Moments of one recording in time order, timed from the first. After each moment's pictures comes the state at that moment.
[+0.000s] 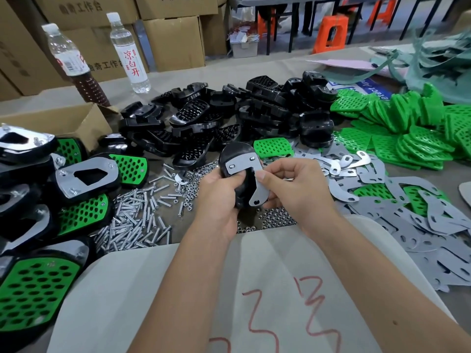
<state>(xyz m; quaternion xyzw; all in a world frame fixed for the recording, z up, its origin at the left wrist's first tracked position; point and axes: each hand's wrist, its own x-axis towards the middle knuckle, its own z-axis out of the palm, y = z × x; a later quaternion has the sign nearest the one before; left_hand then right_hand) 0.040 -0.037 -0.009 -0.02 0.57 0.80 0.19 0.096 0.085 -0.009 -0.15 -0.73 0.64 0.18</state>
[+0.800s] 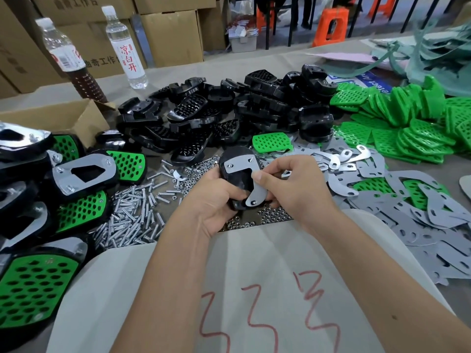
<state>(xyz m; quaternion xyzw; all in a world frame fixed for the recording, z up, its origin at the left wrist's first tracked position) 0.031 -0.055 -0.003 0.03 0.58 0.74 0.32 0.096 0.085 -0.010 -0.17 -0.78 0.58 0.16</state>
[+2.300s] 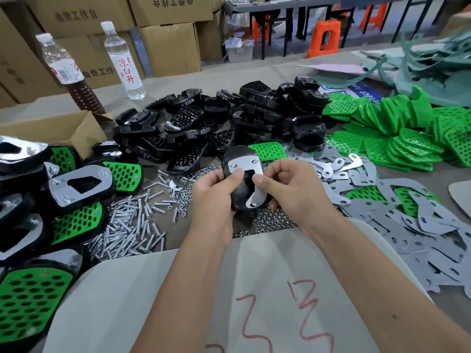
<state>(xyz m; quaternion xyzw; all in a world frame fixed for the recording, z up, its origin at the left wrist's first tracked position) 0.047 -0.035 -0.008 0.00 0.57 0.81 0.15 0.094 0.098 -0.015 -0.15 -0.73 0.65 0.17</state>
